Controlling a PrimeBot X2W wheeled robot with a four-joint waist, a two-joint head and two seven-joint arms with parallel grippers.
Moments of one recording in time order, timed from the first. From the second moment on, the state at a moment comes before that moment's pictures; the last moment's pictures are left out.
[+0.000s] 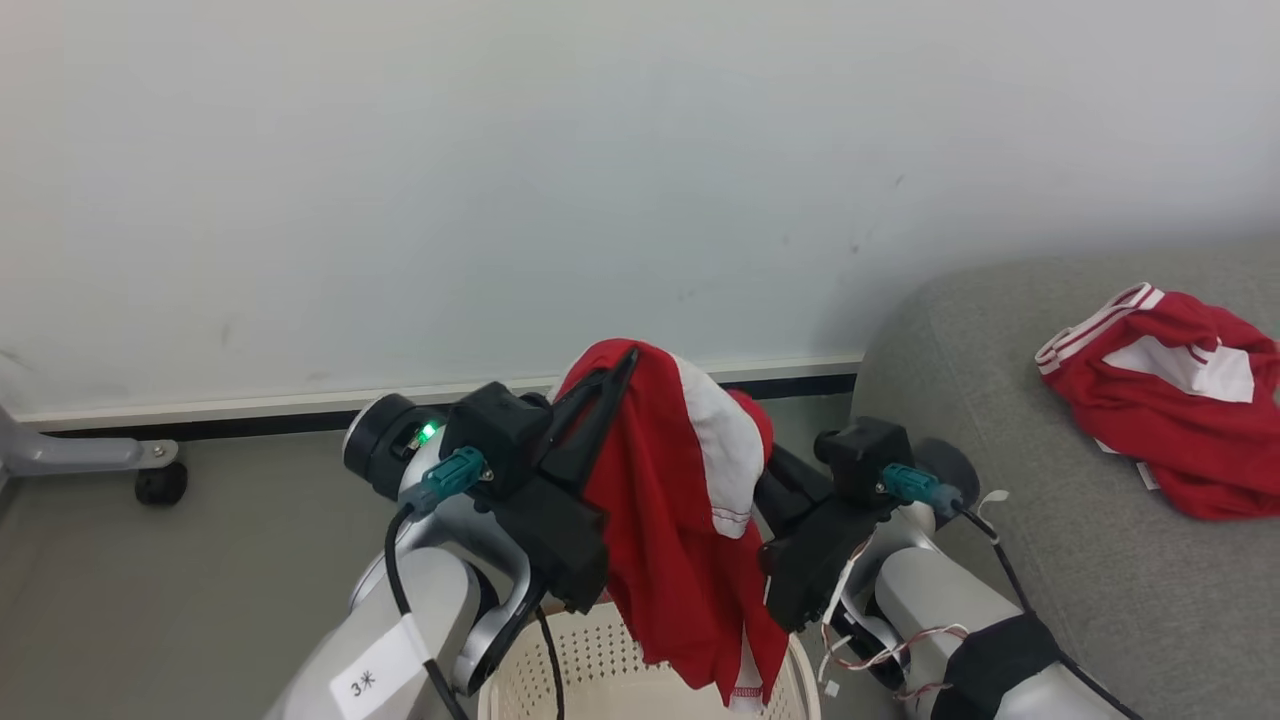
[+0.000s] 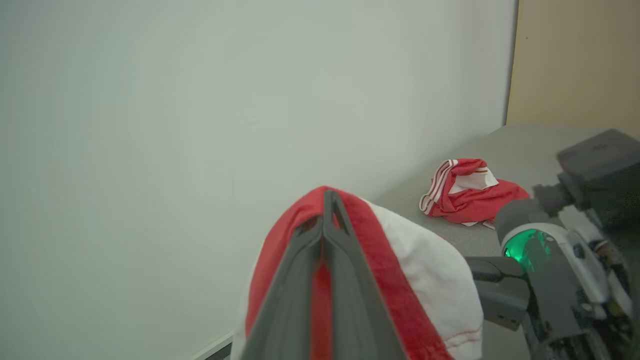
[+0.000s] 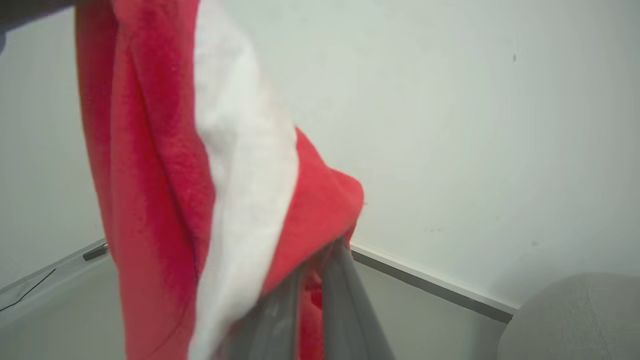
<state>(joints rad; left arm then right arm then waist) -0.52 0.13 -0.56 0.28 -0.38 -0.10 -0.04 -0.64 -0.06 0.76 0.74 0.44 0.12 -0.24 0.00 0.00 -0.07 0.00</state>
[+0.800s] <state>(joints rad) -0.32 0.14 -0.55 0.26 -0.42 -0.05 -0.09 -0.69 -0.27 0.65 0.65 0.45 0.12 -0.25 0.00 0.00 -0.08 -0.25</state>
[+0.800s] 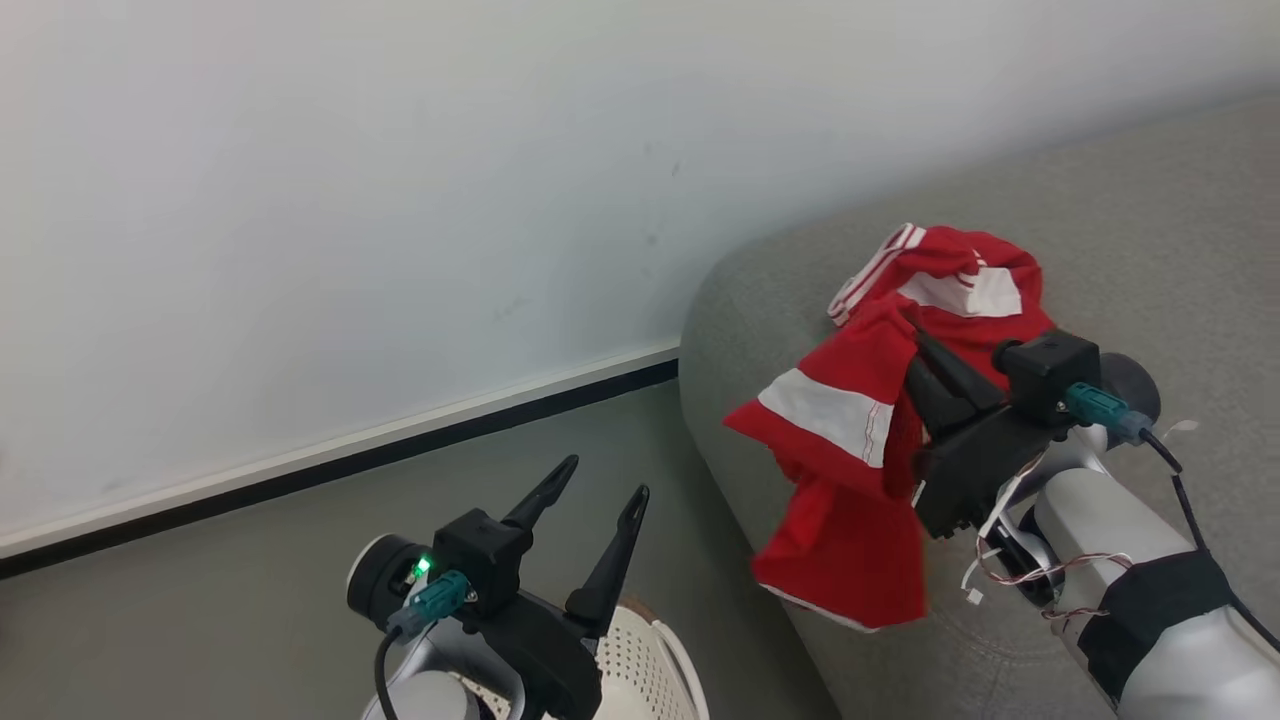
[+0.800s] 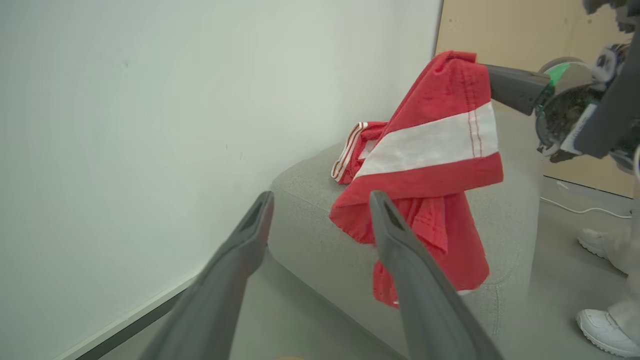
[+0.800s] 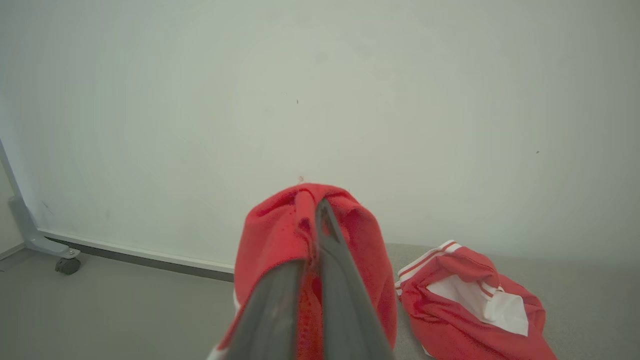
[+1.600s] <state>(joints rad) -0.24 0.09 -0.62 0.27 -0.42 -0.04 -0.12 -0.66 -0.41 0.60 0.47 0.45 0.10 -0.25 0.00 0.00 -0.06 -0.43</state>
